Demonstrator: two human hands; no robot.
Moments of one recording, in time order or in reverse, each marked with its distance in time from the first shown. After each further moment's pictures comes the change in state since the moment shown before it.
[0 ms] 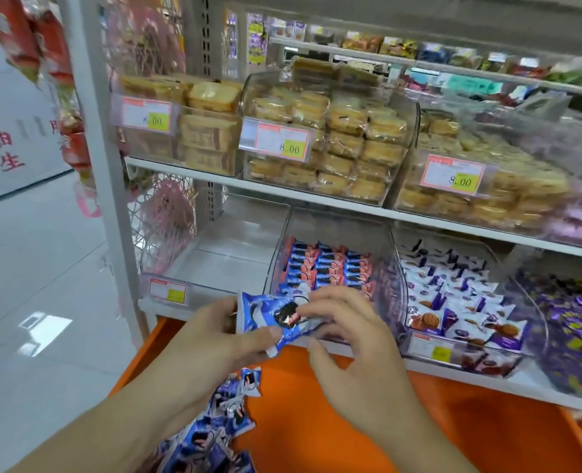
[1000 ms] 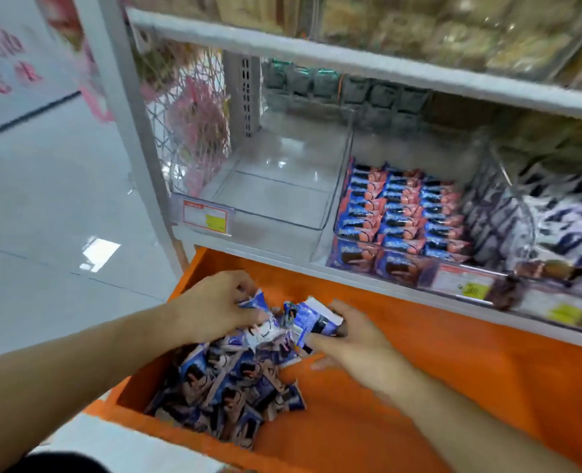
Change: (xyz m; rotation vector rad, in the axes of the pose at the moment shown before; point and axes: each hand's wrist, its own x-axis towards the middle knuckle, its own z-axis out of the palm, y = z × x) left_hand 0.099 -0.132 -0.116 0.741 -0.084 -0.144; right_hand -0.006 0.116 0.132 0.311 -0.427 0.777
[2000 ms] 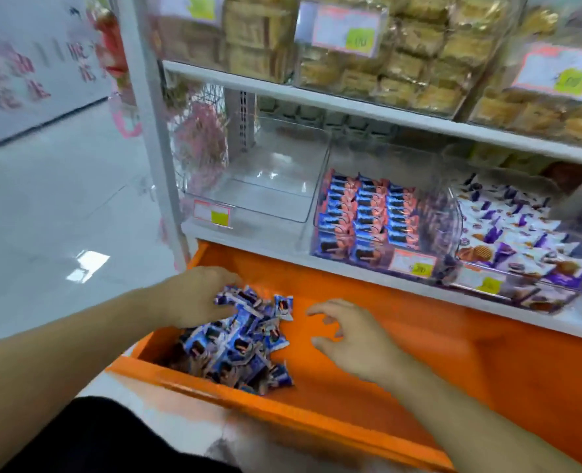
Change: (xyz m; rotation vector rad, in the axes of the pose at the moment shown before) left_hand -0.005 -0.066 -0.004 0.707 0.028 0.179; right_hand -0.051 0.018 -0.023 -0.693 0.052 -0.316
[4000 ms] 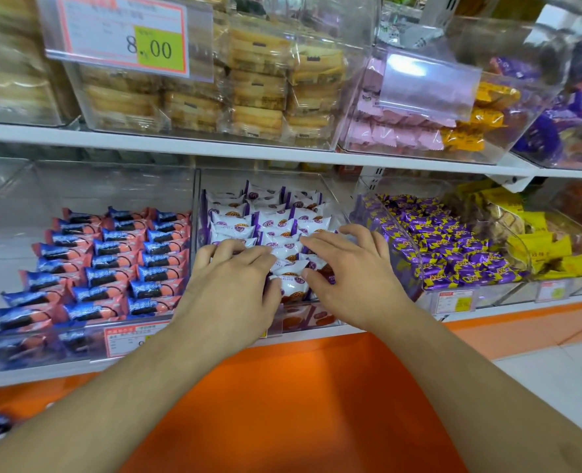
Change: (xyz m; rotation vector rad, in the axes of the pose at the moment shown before) left_hand 0.159 0.451 -0.072 0.025 0.478 0.384; right_hand -0.065 0.237 -0.262 -0.524 0.574 0.211
